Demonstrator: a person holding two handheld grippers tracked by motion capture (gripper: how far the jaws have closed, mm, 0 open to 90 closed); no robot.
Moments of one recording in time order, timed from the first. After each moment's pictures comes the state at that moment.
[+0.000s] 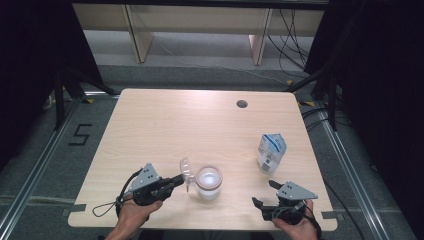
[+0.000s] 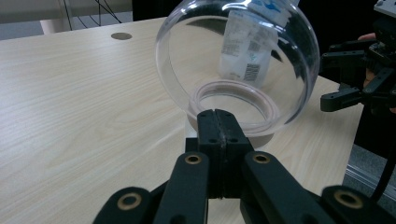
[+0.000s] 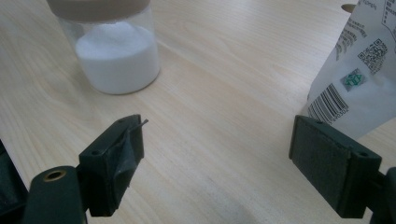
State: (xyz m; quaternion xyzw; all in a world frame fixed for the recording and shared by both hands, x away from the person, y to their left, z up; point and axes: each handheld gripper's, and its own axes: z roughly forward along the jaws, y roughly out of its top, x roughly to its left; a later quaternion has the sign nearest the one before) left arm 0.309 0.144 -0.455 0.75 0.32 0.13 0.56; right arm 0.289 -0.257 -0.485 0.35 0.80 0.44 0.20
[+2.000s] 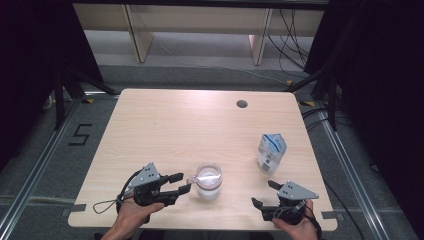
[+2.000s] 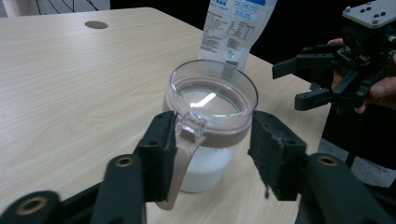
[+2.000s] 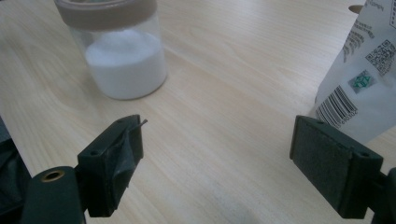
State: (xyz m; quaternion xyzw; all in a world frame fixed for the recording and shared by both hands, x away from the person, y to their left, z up) left arm 0.307 0.144 -0.452 0.75 0.33 0.08 0.56; right arm 0.290 -0.258 -0.486 0.35 0.80 0.46 0.18
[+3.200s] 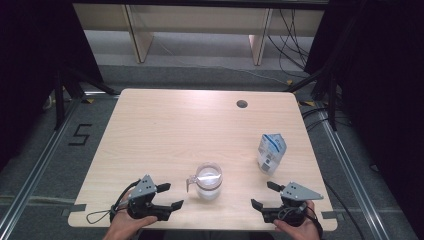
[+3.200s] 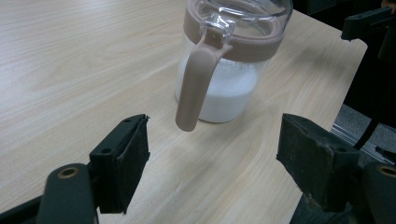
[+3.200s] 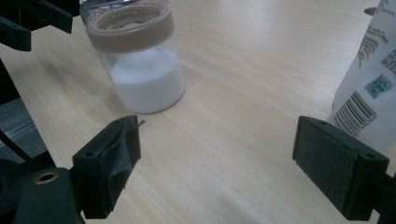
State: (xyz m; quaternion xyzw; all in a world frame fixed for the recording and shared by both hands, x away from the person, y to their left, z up) left arm 0.293 0.160 -0.482 0.79 0.34 0.09 0.50; right arm 0.286 -0.260 -0.482 0.36 0.78 0.49 0.15
